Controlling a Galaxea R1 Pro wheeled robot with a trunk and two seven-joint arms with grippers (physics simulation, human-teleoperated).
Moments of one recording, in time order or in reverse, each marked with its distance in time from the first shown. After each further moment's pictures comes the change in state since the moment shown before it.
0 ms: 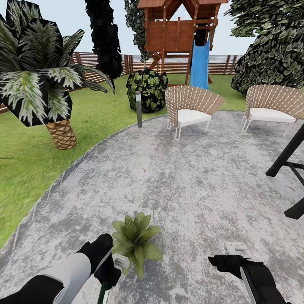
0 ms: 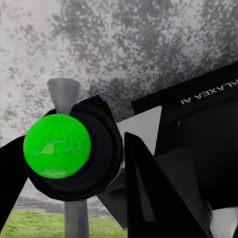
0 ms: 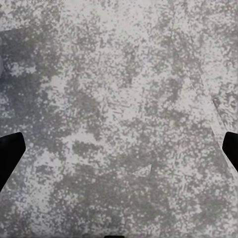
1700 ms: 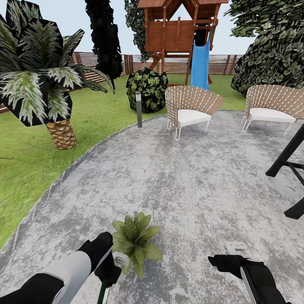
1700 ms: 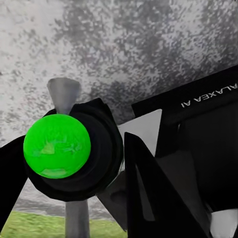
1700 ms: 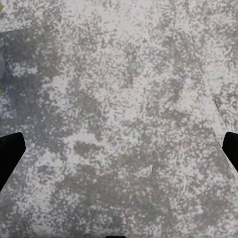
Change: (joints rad) left arm -0.011 0.000 0.001 0.001 0.000 0.000 -0.001; right arm 0.000 0.000 -0.002 -0.001 -0.002 0.000 0.005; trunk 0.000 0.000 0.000
